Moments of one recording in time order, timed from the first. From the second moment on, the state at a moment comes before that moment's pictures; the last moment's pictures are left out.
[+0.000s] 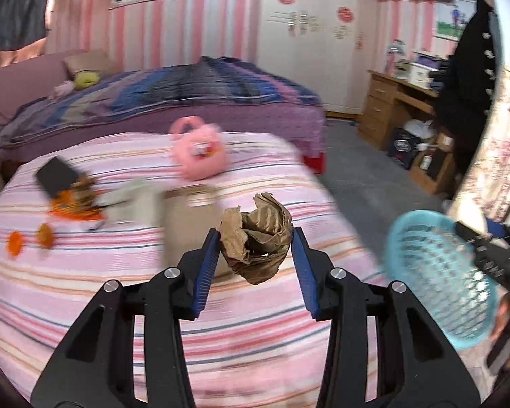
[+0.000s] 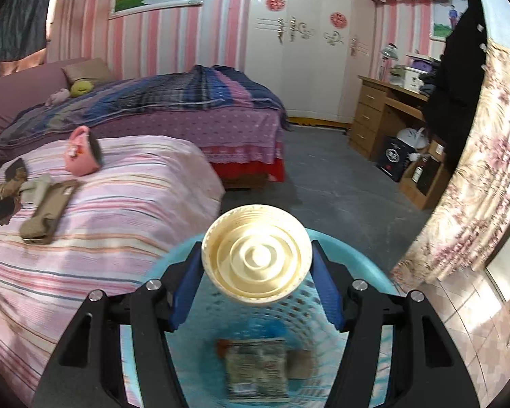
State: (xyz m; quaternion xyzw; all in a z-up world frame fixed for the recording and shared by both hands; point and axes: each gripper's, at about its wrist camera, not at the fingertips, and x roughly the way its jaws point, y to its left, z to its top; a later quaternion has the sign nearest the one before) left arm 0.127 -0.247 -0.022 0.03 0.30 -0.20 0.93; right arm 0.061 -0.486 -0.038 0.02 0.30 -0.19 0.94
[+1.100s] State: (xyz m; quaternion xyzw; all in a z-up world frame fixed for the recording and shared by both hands) left arm 0.119 -0.361 -0.031 0.06 0.28 -0.25 0.92; right arm 0.016 -0.557 -0.048 0.09 0.28 -0.25 0.92
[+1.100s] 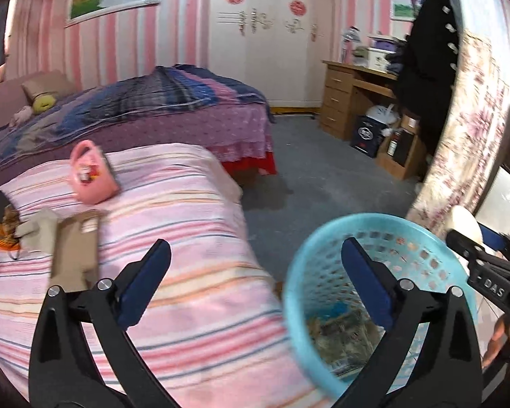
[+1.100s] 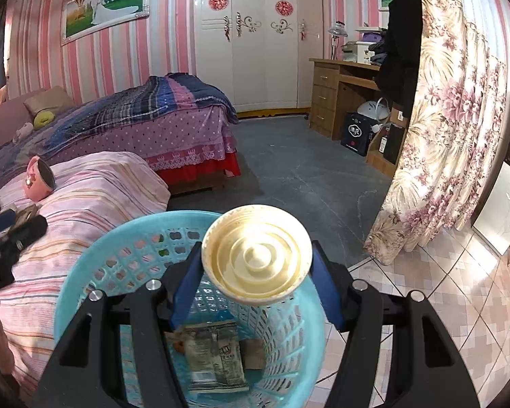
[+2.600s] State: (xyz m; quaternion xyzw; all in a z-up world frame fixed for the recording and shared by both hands) left arm 0.152 -0.050 -0.003 -0.02 0.27 -0.03 0.96; right arm 0.106 -0.363 -0.021 0.02 0.27 -0.13 0.95
